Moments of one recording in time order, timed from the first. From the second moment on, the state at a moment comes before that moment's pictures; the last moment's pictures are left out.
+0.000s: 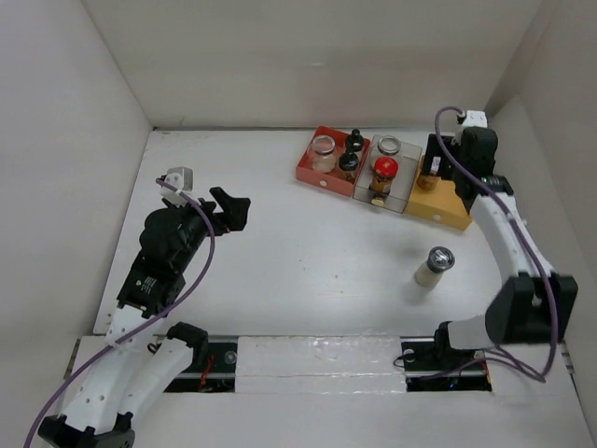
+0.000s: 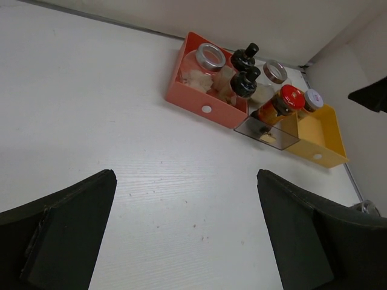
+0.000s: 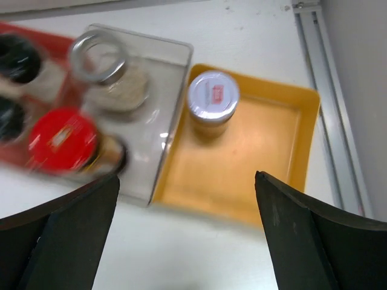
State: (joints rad) left arm -0.36 0.66 0.81 -0.31 -0.03 -0.47; right arm -0.06 1.53 1.30 -0.30 0.05 0.05
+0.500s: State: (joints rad) left arm -0.37 0.58 0.81 -0.31 -0.02 -0.47; right arm 0.12 0.70 0.77 -0.67 0.21 0.24
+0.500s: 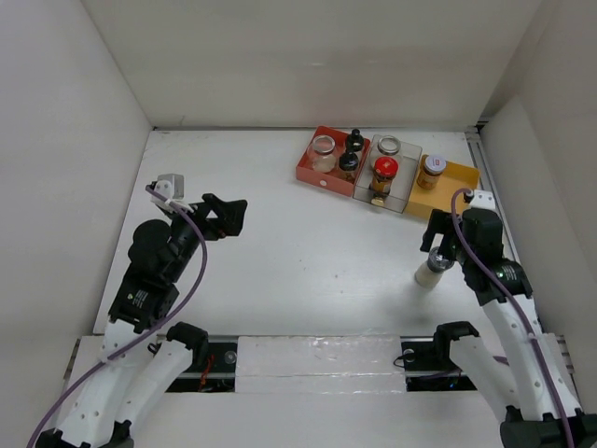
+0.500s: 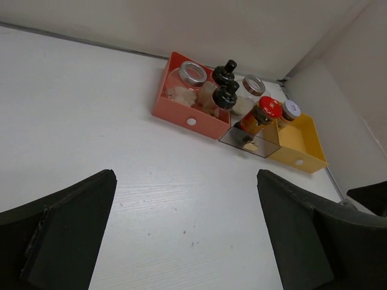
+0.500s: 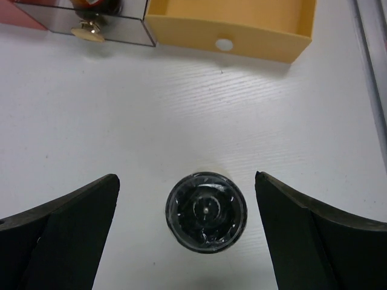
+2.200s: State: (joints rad) left arm -0.40 0.65 0.82 -0.32 -0.05 -0.47; right arm -0.20 1.70 1.35 -0.33 0.16 0.10
